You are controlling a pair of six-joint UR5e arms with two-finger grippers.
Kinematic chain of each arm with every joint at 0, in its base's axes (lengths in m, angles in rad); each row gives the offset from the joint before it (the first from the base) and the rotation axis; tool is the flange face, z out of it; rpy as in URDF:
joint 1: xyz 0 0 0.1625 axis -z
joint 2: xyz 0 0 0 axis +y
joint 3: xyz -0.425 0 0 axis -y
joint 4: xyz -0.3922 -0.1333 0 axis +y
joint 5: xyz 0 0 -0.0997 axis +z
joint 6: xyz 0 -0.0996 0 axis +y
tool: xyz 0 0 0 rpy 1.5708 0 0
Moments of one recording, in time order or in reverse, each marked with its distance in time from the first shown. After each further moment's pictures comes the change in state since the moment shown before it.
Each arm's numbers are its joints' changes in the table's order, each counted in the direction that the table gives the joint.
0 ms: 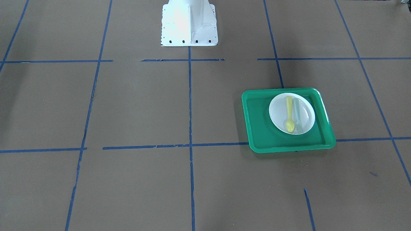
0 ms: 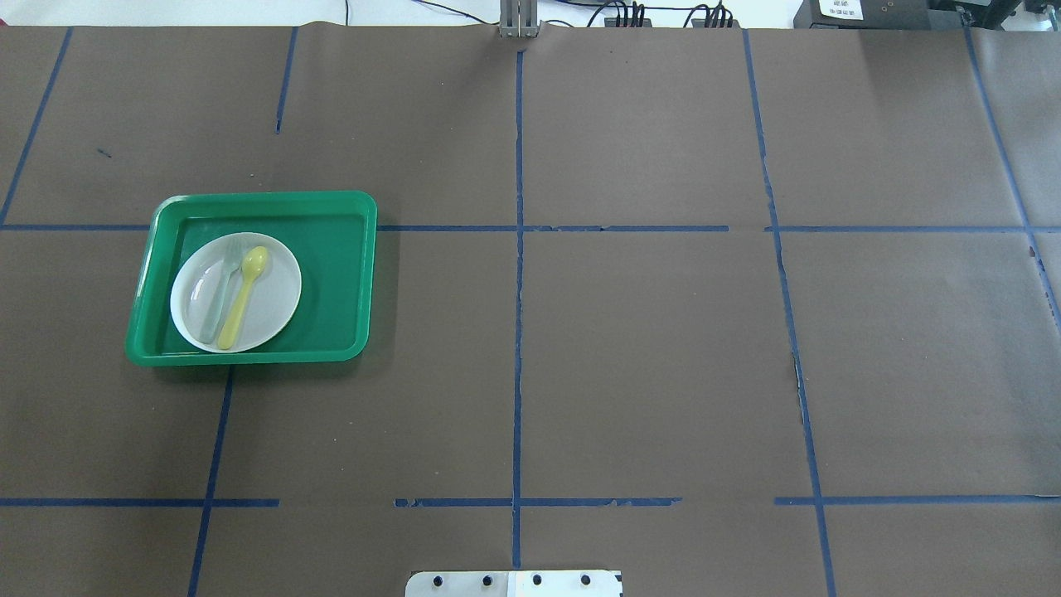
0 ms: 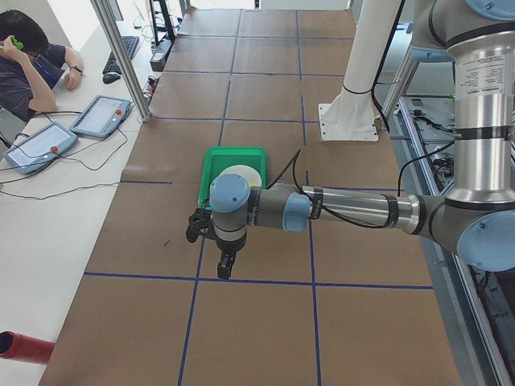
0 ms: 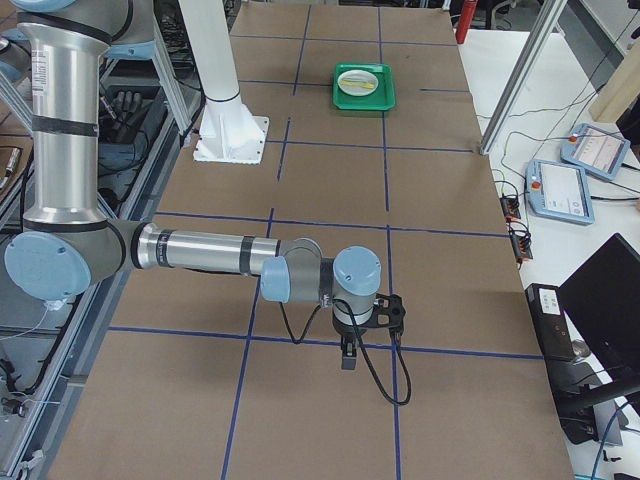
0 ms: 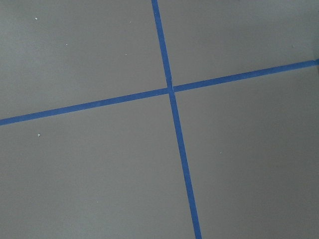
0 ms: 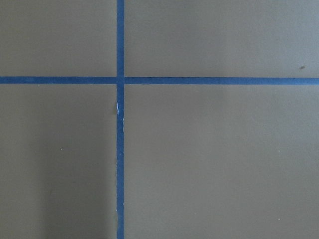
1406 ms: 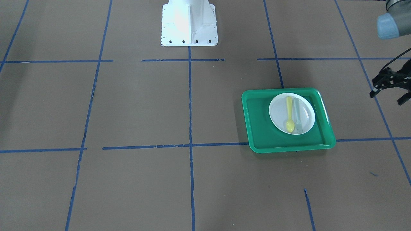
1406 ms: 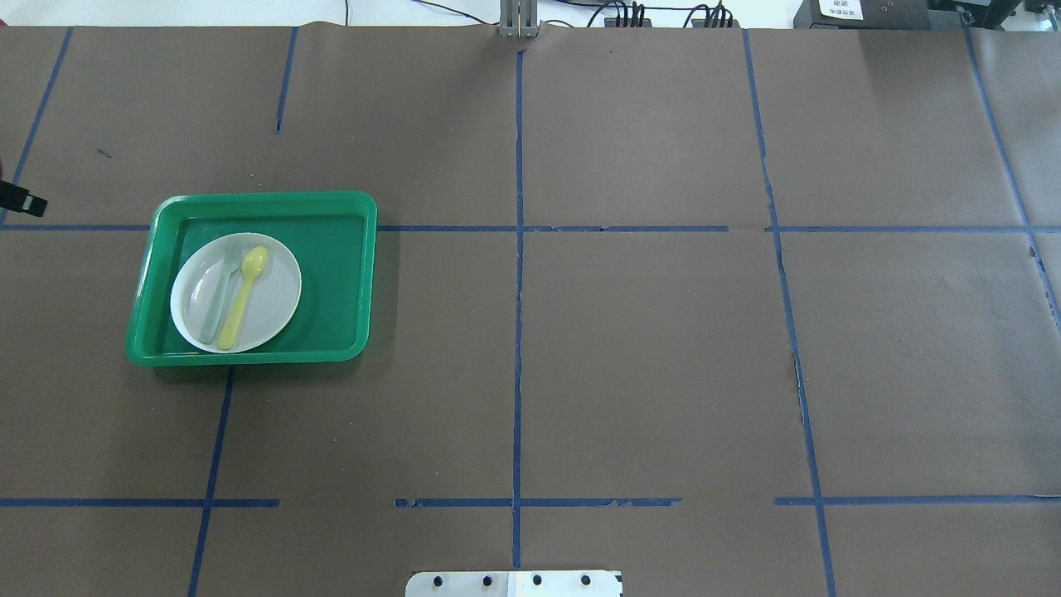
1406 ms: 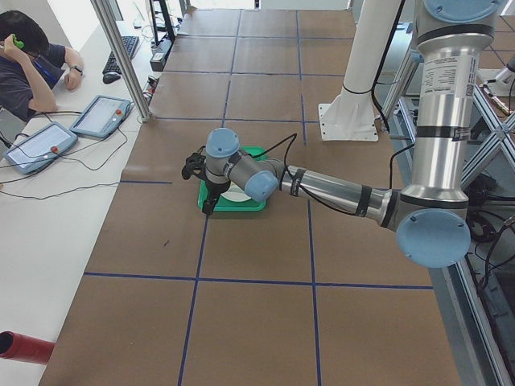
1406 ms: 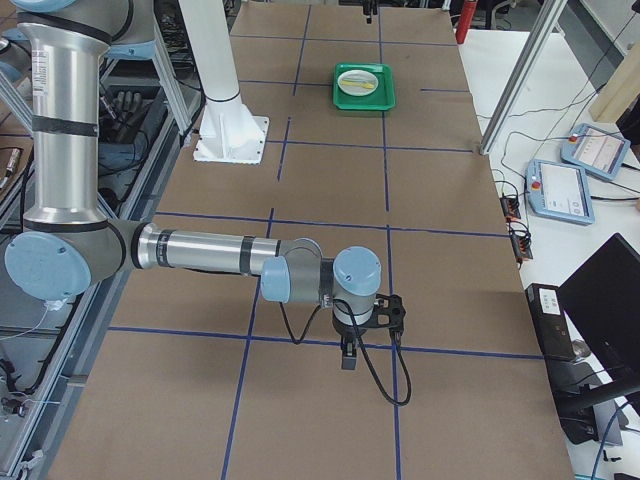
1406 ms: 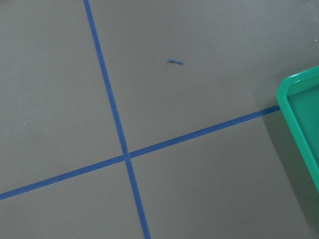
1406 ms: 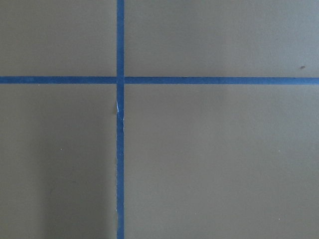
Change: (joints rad) left arm -0.382 0.155 -0.011 0.395 -0.071 0.512; right arm 0.000 0.000 0.000 0.001 -0.001 0.000
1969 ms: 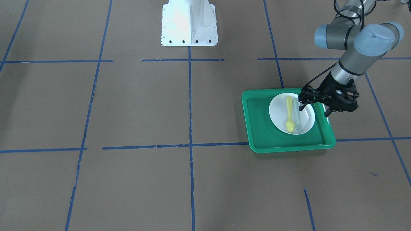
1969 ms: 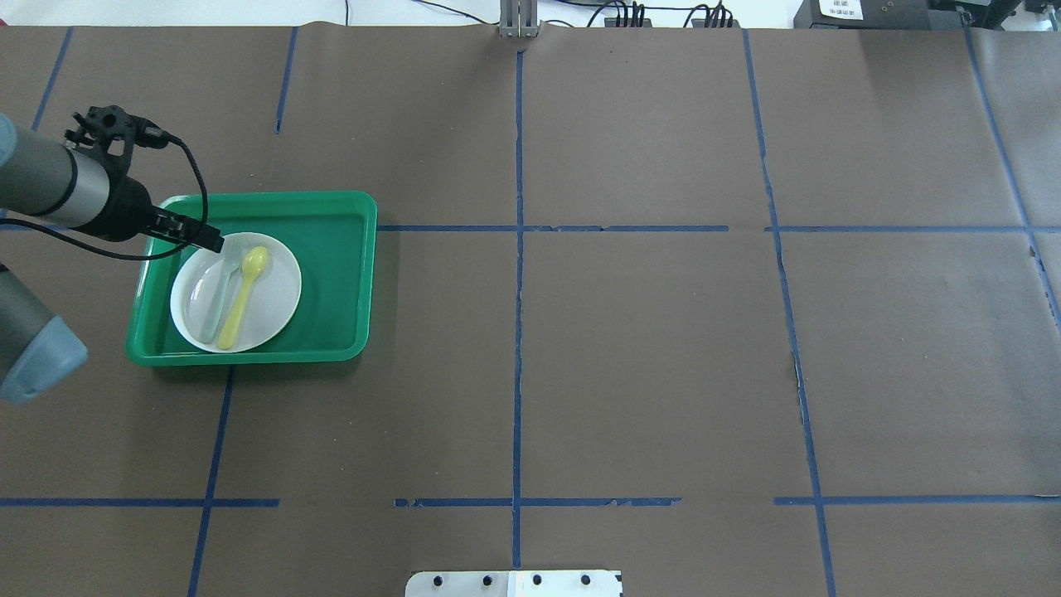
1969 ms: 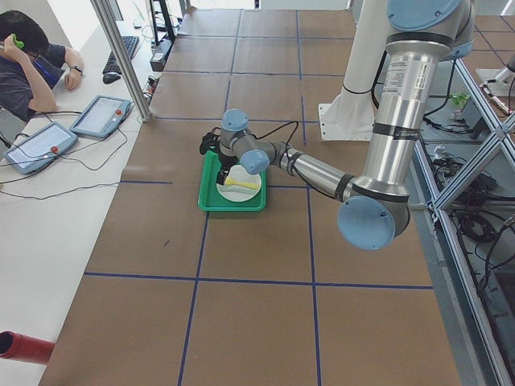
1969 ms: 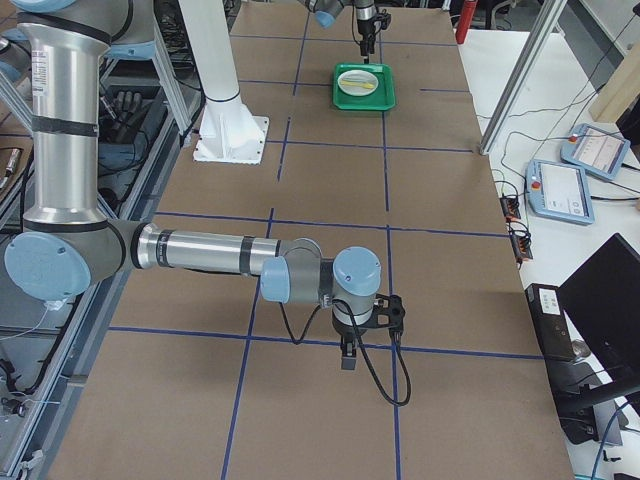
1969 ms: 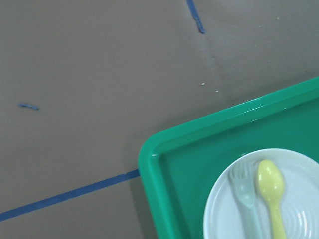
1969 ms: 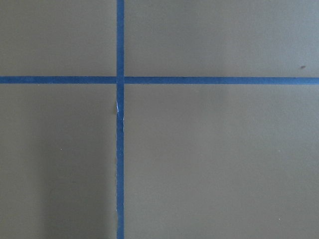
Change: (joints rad) left arm -0.303 0.133 0.041 0.044 -0.204 0.310; right arm 0.000 0.000 0.000 0.000 0.000 0.000
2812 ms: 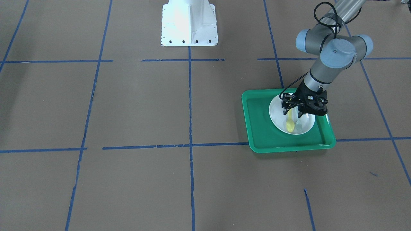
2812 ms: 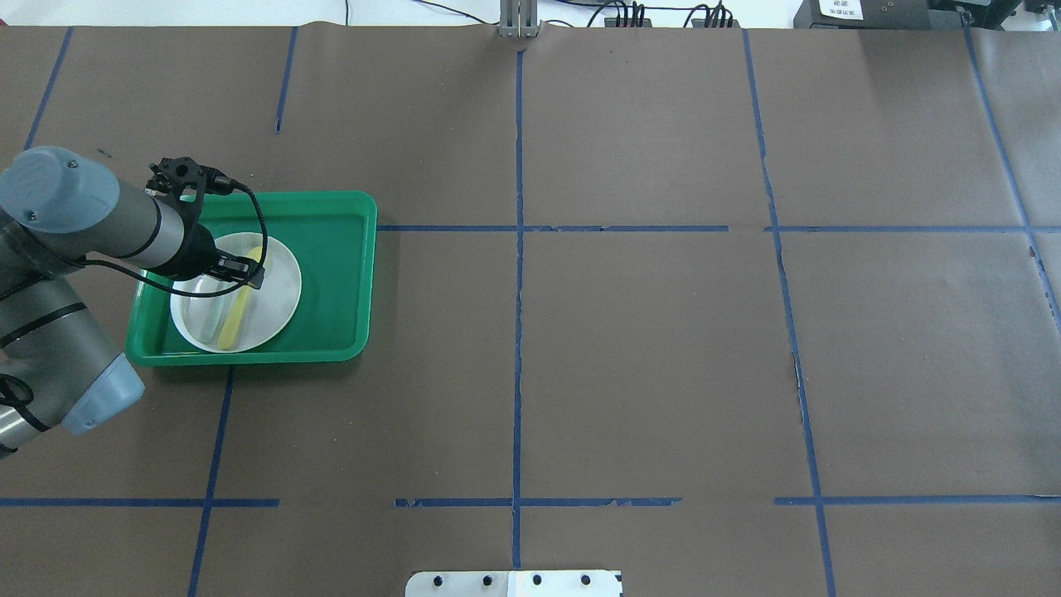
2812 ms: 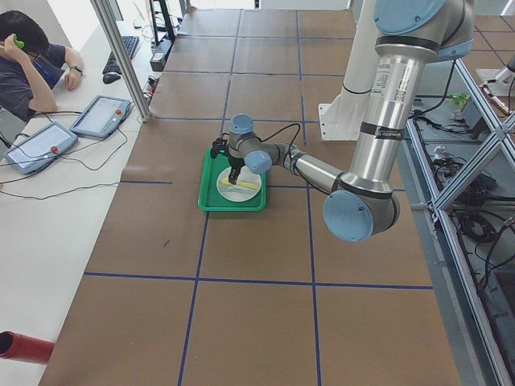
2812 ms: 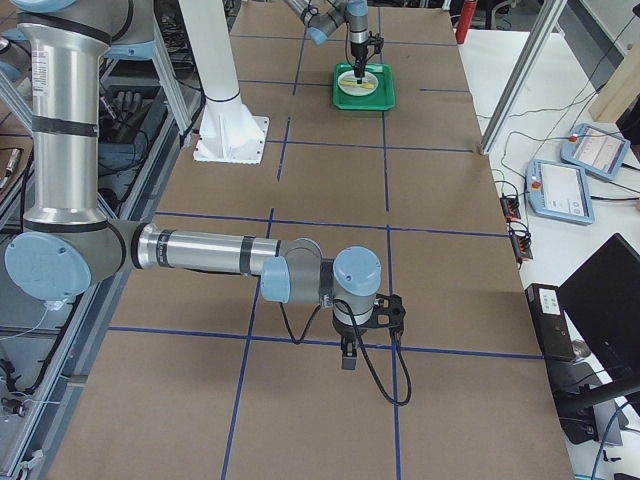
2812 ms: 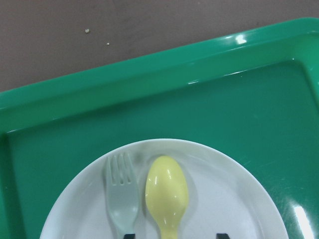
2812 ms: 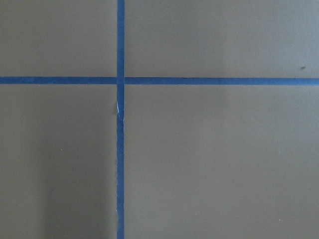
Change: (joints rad) left arm -0.102 0.039 0.071 0.002 -0.040 0.075; right arm 0.000 -0.001 0.000 -0.001 0.000 0.000
